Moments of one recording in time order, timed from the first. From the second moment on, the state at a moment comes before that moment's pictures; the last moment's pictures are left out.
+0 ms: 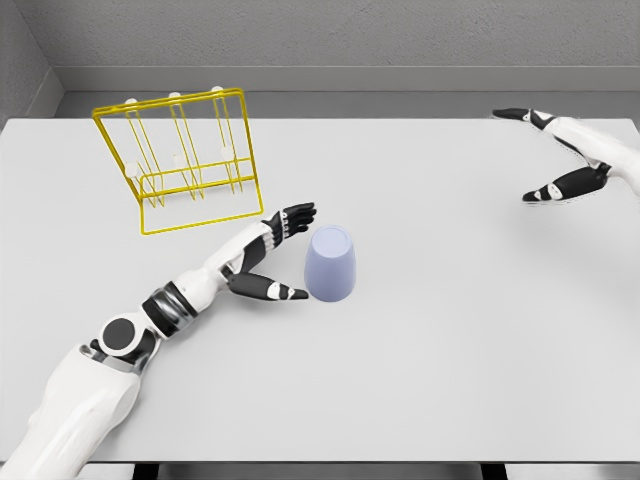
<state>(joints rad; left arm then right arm) -0.25 0.29 -0.47 -1.28 0.38 -0.36 -0.49 -0.68 -0.88 0.69 -1.12 -0.11 -0.61 0.30</state>
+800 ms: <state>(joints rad) -0.28 0.24 -0.49 -1.24 0.38 -0.35 -0.49 -0.70 -0.90 0.69 -1.14 0.19 -0.61 0.09</state>
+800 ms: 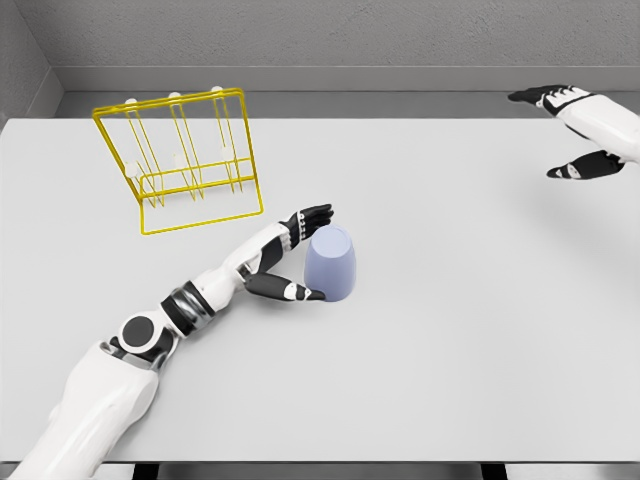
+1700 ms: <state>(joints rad) -0.29 0.20 -0.50 -1.22 0.34 -0.35 -0.49 -0.70 -0.87 0.69 -1.11 0.19 -0.61 0.10</state>
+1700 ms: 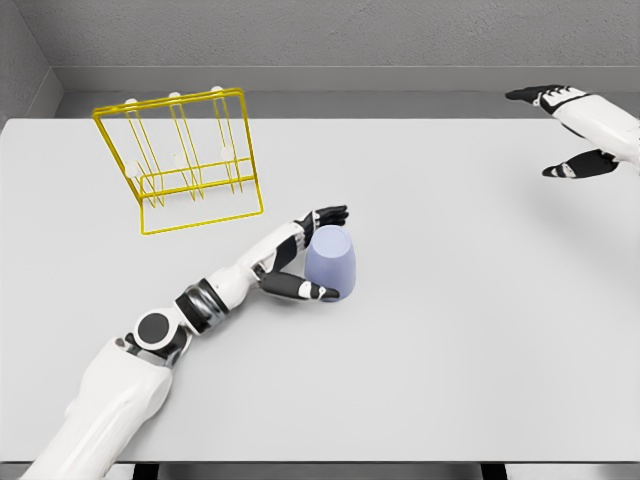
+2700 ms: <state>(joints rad) -0.22 0.30 -0.40 -1.52 0.44 -0.35 -0.55 -0.71 -0.86 0.70 -1.12 0.19 -0.61 0.10</state>
